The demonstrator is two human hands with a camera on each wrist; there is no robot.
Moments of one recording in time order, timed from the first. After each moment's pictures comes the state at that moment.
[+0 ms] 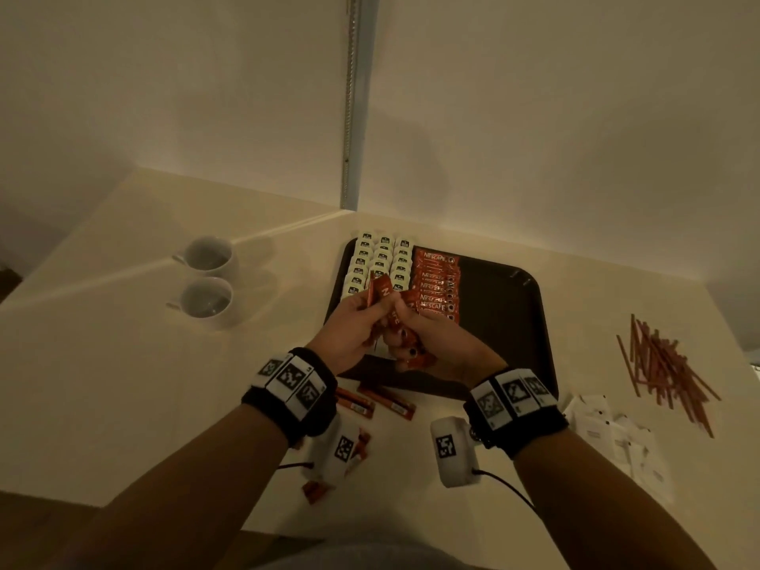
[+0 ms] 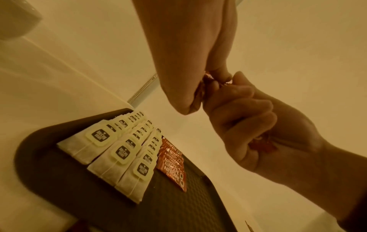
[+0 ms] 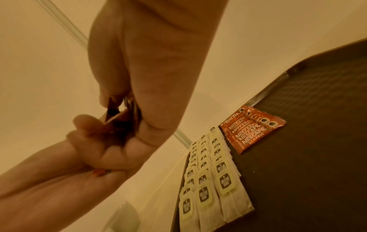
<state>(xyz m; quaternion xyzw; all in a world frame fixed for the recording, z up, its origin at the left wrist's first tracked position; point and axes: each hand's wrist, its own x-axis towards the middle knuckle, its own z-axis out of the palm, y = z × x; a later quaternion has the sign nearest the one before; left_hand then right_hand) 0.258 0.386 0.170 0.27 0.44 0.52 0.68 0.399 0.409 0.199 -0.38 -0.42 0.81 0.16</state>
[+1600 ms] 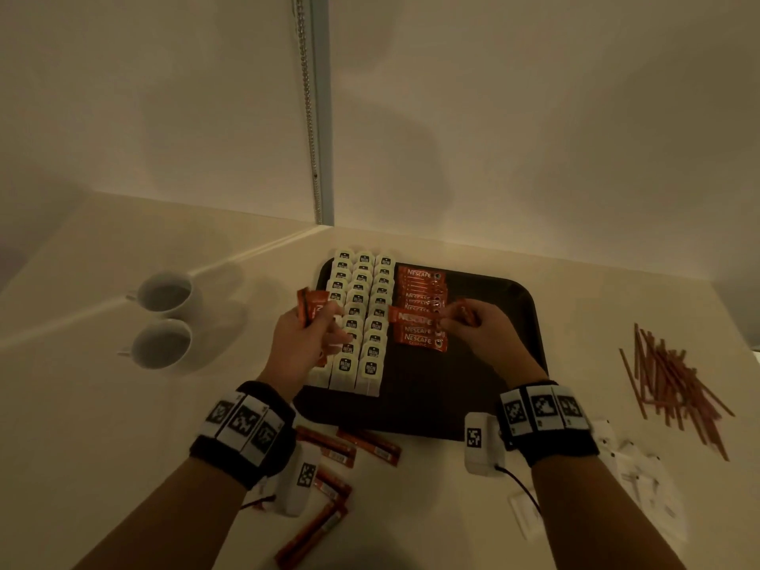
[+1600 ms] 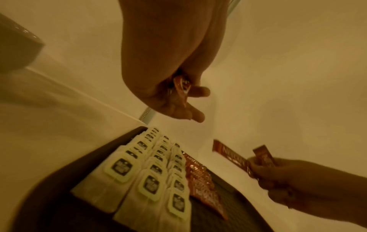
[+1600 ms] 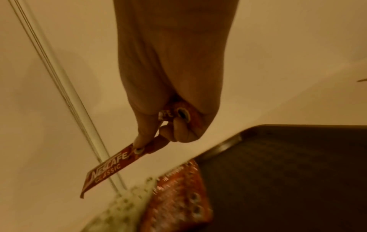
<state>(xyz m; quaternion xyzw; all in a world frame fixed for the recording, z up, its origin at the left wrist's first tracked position) 0.237 0.424 0.166 0.30 0.64 0.51 0.50 0.482 0.505 0.158 -0.58 -0.64 0.45 0.23</state>
